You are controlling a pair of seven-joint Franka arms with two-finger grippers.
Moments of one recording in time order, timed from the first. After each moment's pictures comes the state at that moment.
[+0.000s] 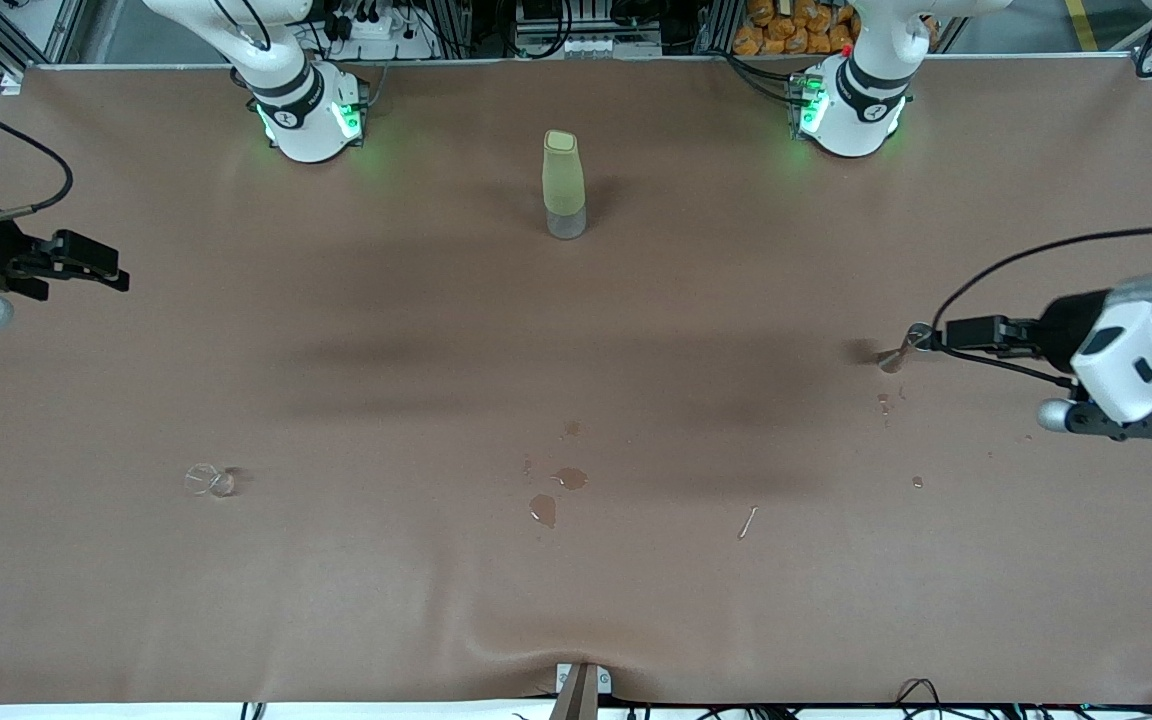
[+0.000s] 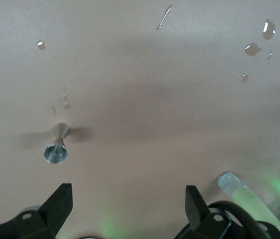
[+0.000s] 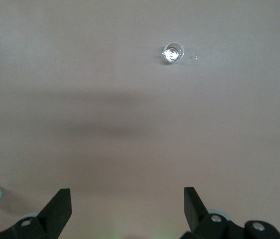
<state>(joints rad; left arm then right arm) -0.08 0.38 0.02 -1.24 -0.26 1.37 -0.07 -0.08 0.05 0.03 -1.57 0.04 1.51 -0.12</state>
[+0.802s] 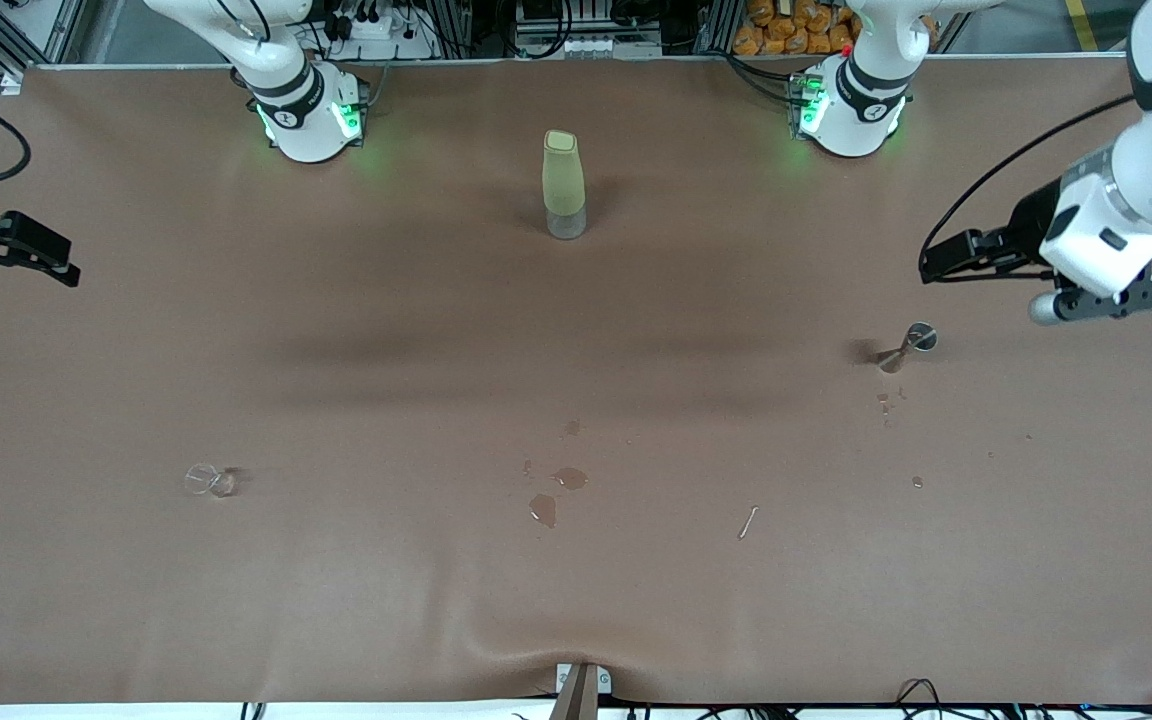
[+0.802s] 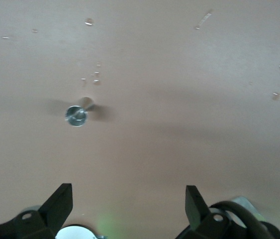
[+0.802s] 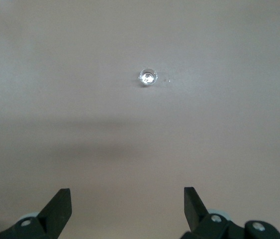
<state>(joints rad) 0.05 0.00 -0.19 -1.68 -0.10 1.57 -0.31 -0.10 0.00 0.03 -1.57 0.00 1.58 -0.09</state>
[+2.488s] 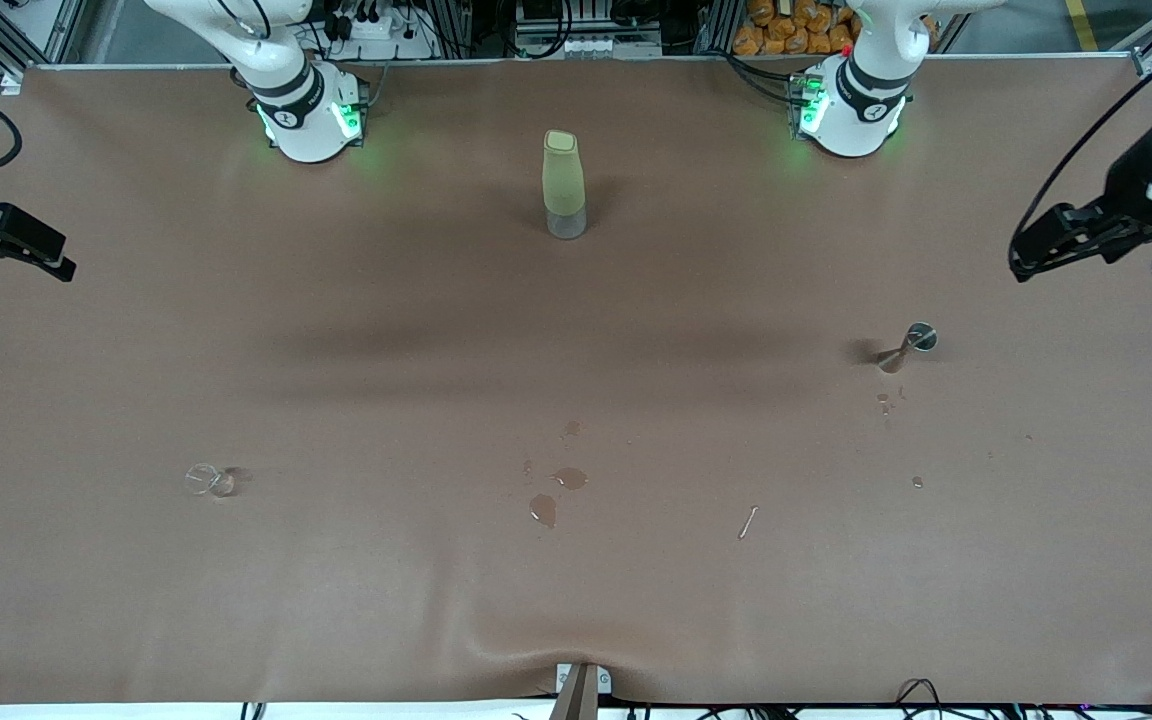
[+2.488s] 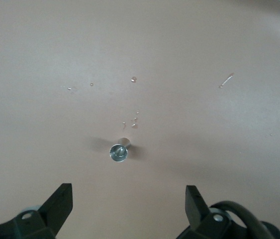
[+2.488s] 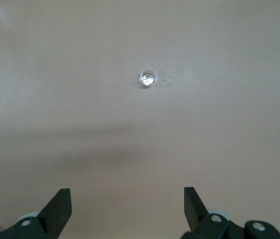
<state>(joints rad) 0.00 -0.04 -0.09 -1.59 0.03 1.62 -0.32 -0.10 -0.01 0.05 -1.55 0.00 1.57 -0.01</state>
